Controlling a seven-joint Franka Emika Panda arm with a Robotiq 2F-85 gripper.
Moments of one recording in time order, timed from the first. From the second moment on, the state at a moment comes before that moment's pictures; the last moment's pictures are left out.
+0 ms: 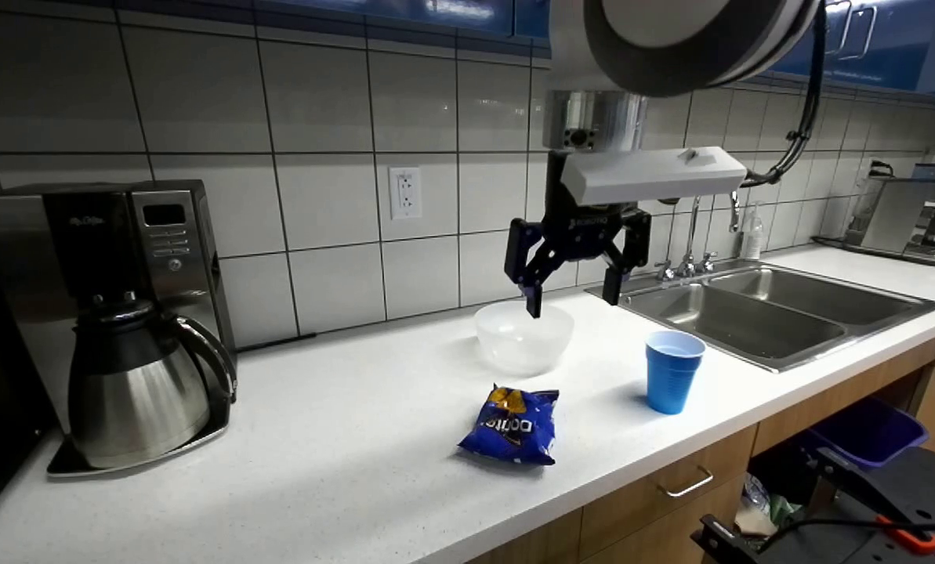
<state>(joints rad) 0.05 -0.35 0.31 -2.78 -0.04 2.55 0.51</state>
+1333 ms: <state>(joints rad) 0.15 0.27 0.09 -2.47 -0.42 2.65 0.86</state>
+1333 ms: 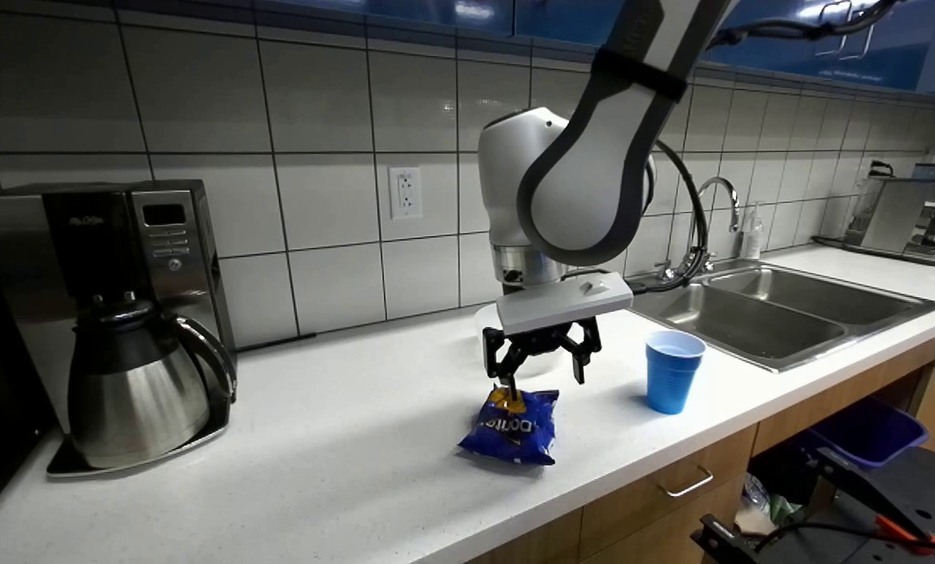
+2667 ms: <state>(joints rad) 0.33 0.51 -0.06 -2.30 -0.31 2.73 0.86</state>
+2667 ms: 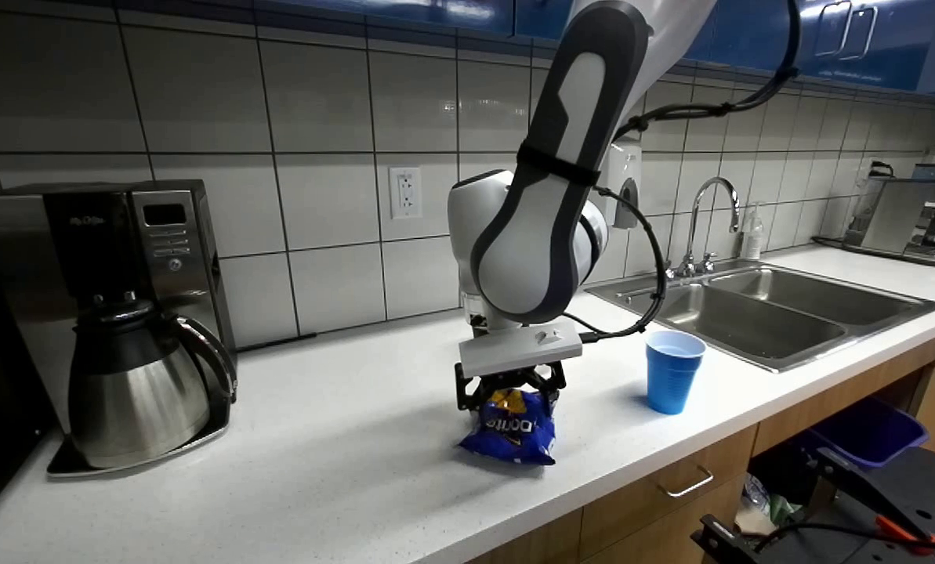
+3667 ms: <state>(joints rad) 0.35 0.54 -0.08 -2.29 -0.29 2.75 0.86</state>
